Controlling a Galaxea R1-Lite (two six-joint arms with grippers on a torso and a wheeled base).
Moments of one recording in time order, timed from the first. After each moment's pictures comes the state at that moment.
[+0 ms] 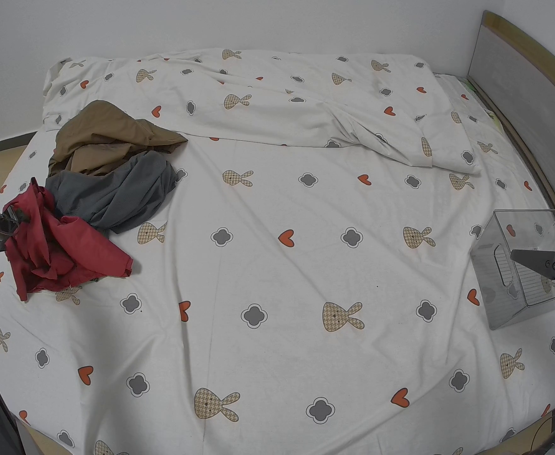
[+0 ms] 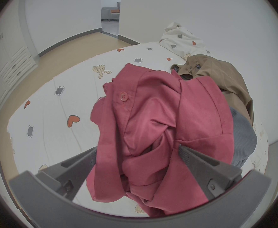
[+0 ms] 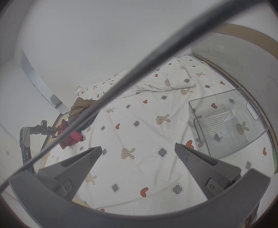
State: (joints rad) left arm 0.62 2.35 -2.00 0.38 -0.22 -0.34; right arm 0.13 1.03 -0.71 0.09 0.17 0.28
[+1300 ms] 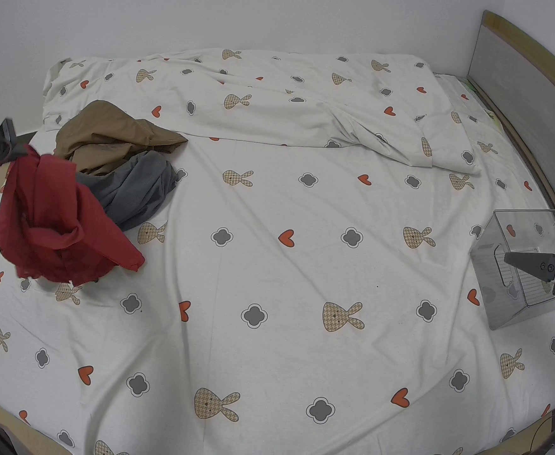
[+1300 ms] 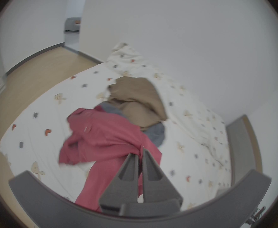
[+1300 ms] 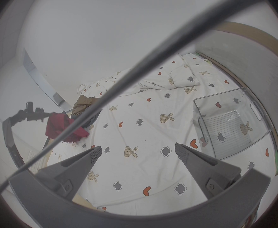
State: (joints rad) left arm 0.42 1.83 -1.86 0.52 -0.38 -0.35; right arm 0.17 1.05 -0.72 0.09 0.17 0.29
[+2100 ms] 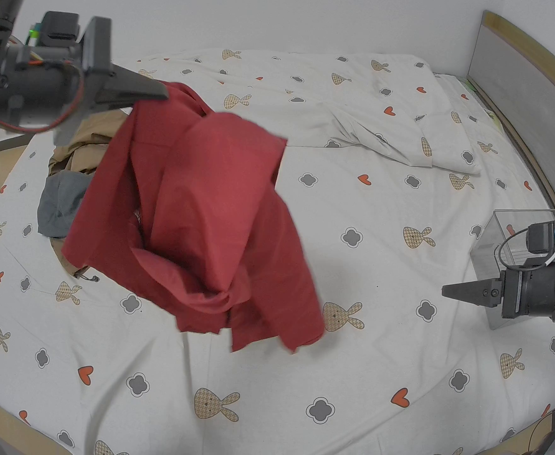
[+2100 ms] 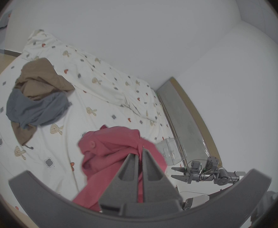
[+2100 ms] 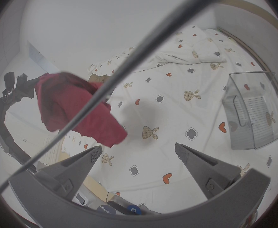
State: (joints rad) left arm -0.47 1.54 -1.77 0.57 -0.23 -0.49; right arm 0.41 1.25 -0.75 0.09 0.17 0.36
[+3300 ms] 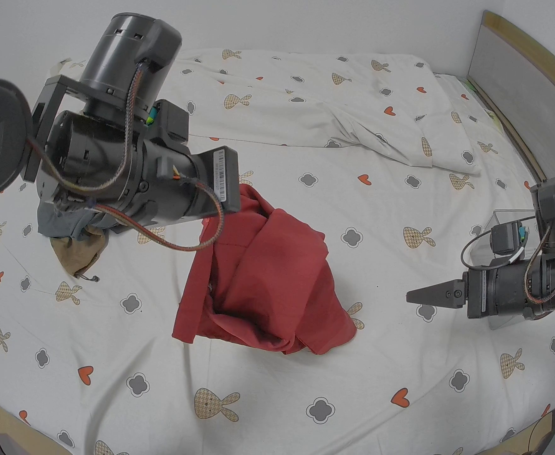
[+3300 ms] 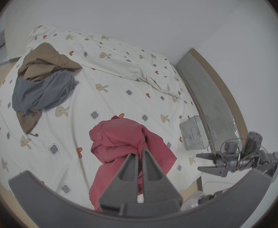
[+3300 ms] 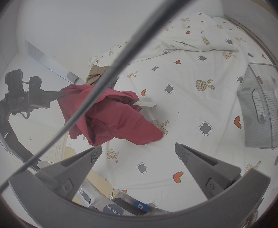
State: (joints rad) left arm -0.67 1.71 -1.60 0.50 0.07 -0.47; right arm 0.48 1.40 -0.83 0.09 0.19 0.41
